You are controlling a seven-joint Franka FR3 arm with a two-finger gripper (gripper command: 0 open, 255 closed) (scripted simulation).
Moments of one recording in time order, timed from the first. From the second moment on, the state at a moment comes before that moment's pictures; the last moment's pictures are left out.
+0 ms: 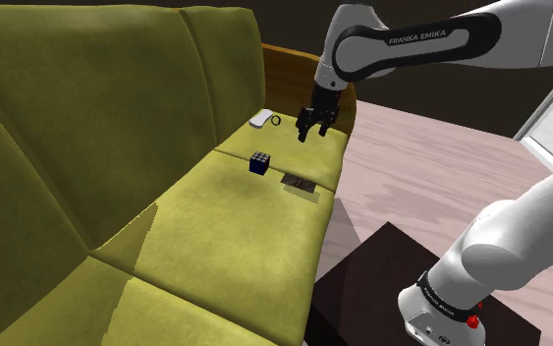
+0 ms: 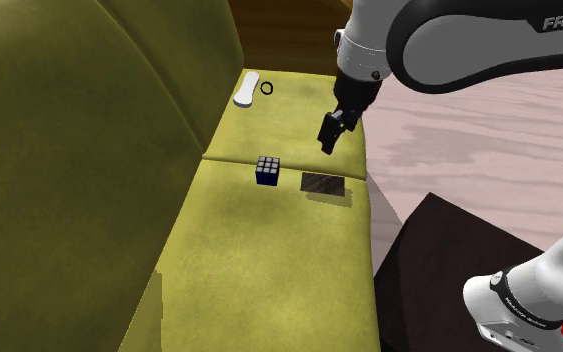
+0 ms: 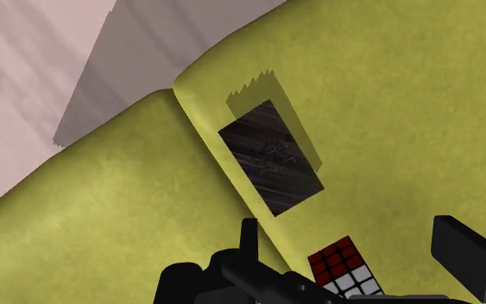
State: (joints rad) arm 0.02 -0.24 0.09 -2.17 0.05 2.00 0.10
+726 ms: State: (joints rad) arm 0.05 0.20 0.12 -1.89 -0.01 2.10 0.14
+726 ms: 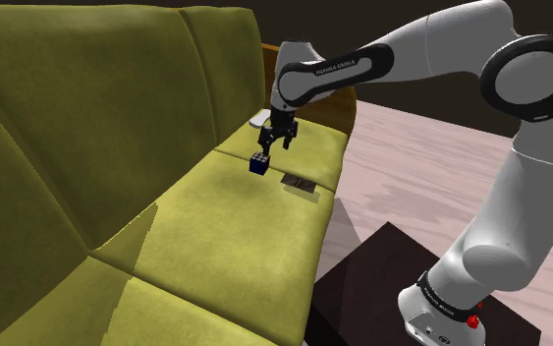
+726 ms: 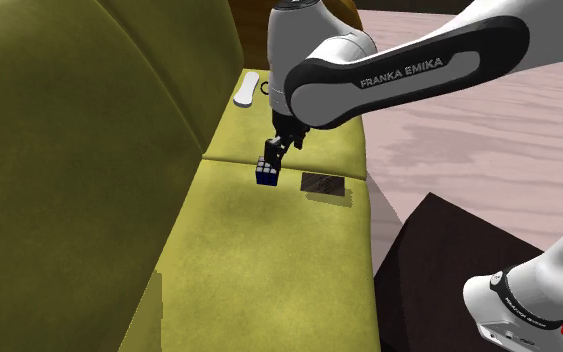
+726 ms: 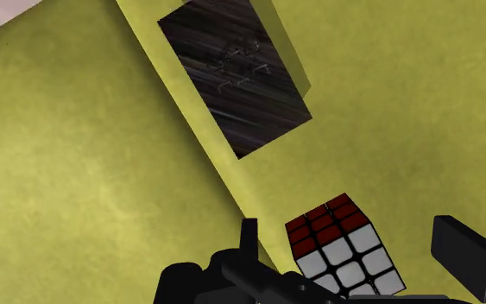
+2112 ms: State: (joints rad) arm 0.08 0.41 0.12 -1.78 -0.04 2.18 0.16
